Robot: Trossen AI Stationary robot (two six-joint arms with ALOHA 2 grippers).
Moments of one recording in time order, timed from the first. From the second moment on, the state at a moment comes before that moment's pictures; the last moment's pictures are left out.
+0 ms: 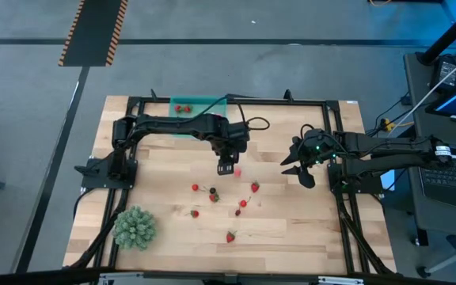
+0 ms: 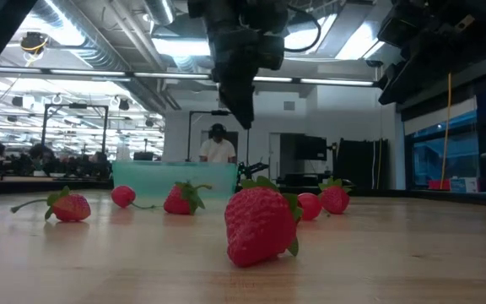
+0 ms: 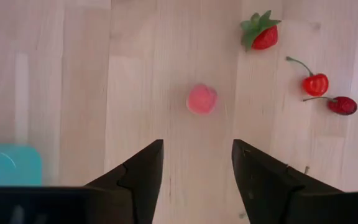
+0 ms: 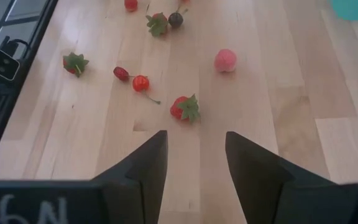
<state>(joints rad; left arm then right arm) 0.15 1.97 1.73 -1.01 0.09 0.04 -0.11 0.86 0.61 -0.48 -0.25 0.05</state>
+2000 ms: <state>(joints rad) 0.12 2.08 1.34 -0.32 0.13 0.10 -0.11 0.86 0.61 -0.49 -0.24 0.04</state>
